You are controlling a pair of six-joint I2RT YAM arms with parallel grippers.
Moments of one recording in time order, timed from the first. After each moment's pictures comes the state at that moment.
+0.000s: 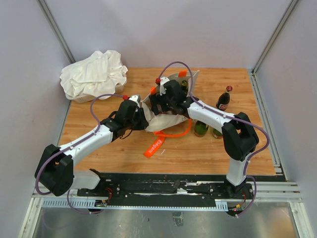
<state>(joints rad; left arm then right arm) -0.57 1.30 0.81 -0.21 -0.04 -0.53 0.68 1.85 1.39 -0.16 -0.02 0.13</state>
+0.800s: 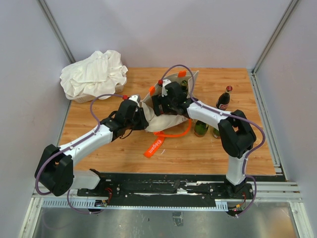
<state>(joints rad) -0.57 1.29 0.81 -0.22 -0.04 -0.55 0.66 1.89 1.36 -0.12 -0.05 0.18</state>
